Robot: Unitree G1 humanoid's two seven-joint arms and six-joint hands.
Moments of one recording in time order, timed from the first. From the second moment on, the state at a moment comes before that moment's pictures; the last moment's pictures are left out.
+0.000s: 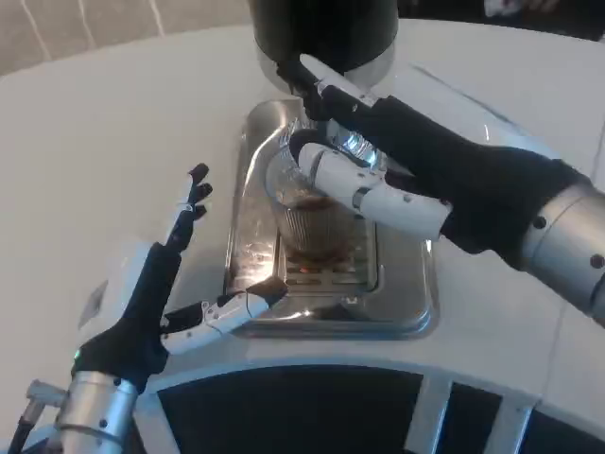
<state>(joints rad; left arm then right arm) -0.27 0.33 -0.01 0.29 0.39 -0.43 0.16 -0.79 -0.68 0.35 -0.90 -0.24 1.01 0.52</state>
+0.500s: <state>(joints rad) -0.44 0.30 -0.06 0.47 0.40 -0.43 0.19 -0.78 -0.67 0.34 -0.91 -0.24 1.01 0.52</state>
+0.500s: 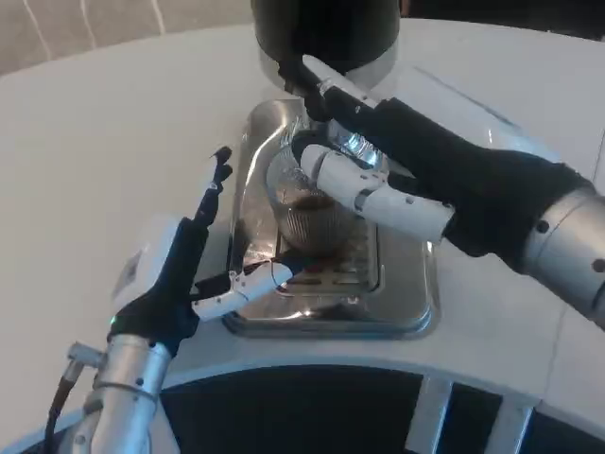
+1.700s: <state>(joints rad) -0.50 0.30 -0.08 0.54 0.39 -0.43 0.19 -0.54 -0.66 0.03 -1.03 -0.37 0.78 0.50</state>
